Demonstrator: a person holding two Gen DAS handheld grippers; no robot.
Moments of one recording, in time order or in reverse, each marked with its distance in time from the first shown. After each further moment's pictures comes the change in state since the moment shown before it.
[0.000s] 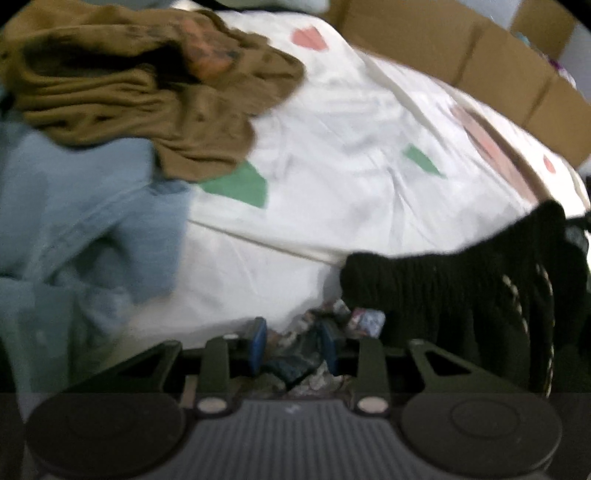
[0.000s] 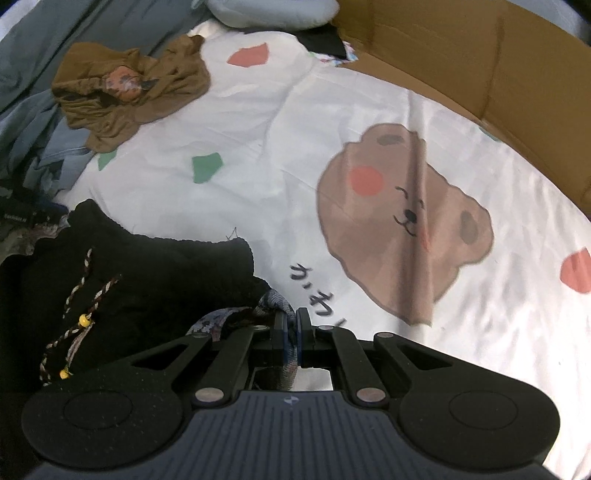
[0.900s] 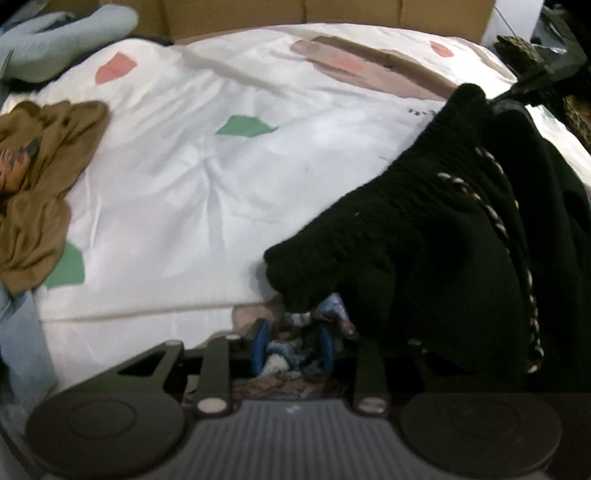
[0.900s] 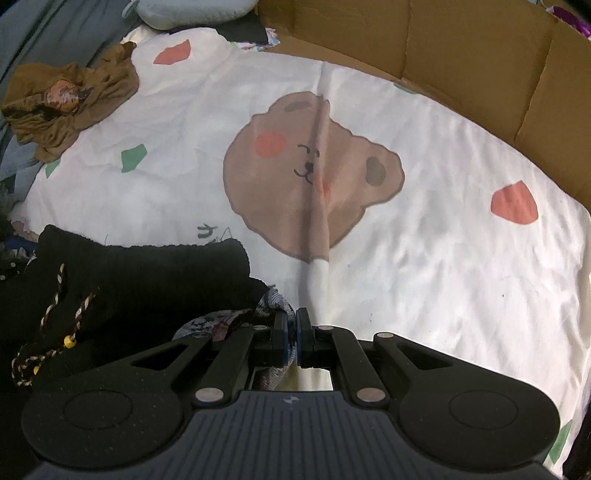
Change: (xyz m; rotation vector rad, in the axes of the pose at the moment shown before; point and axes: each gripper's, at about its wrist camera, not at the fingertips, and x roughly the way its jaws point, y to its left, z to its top) left arm 0.022 -0.112 -0.002 0.429 0.045 -0.048; right arm -0.013 -0.049 -0.036 0.125 0.019 -0.109
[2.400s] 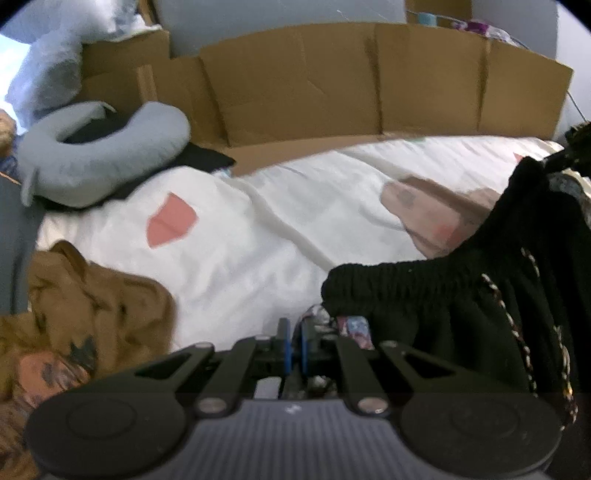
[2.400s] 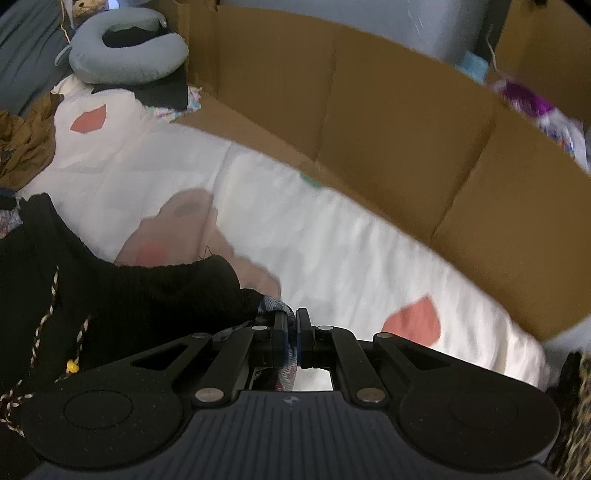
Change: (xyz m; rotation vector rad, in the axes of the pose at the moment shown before) left arm 0.000 0.045 0.154 -0.043 -0.226 0.227; right arm -0.008 -0.052 0.096 -0.031 -0.157 -0.246
